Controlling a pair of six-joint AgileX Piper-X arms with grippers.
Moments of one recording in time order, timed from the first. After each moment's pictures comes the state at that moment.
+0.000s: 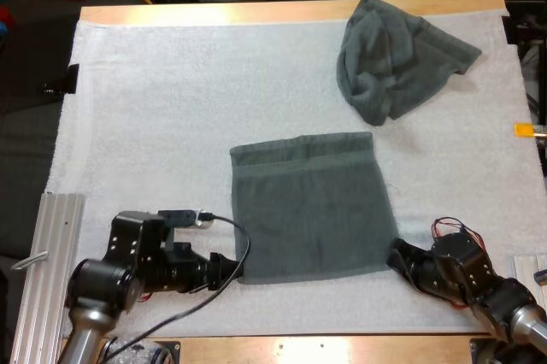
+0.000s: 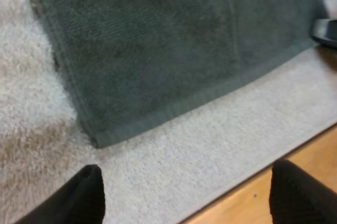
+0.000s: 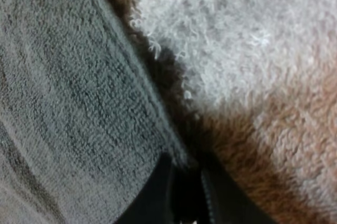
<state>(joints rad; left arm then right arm) -0.19 0.75 -0.51 1.02 0.62 -2.01 0.57 0.96 -0.12 0.13 -0.19 -0.62</state>
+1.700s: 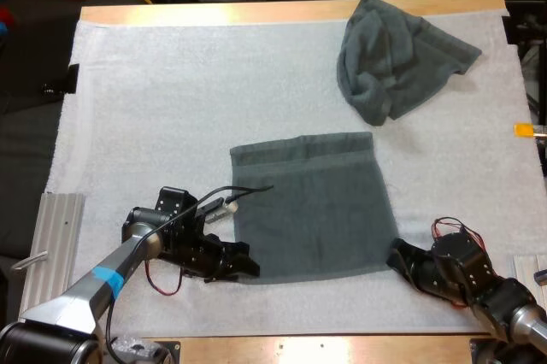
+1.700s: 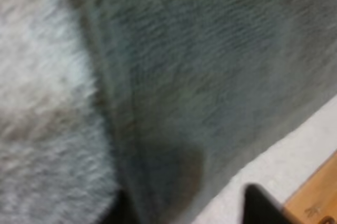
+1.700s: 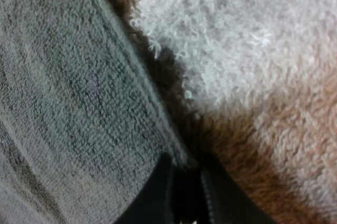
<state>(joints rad) -0.19 1.43 -0.47 0.72 0.81 -2.00 0.57 0.96 -0.12 0.13 -0.20 -0.62</state>
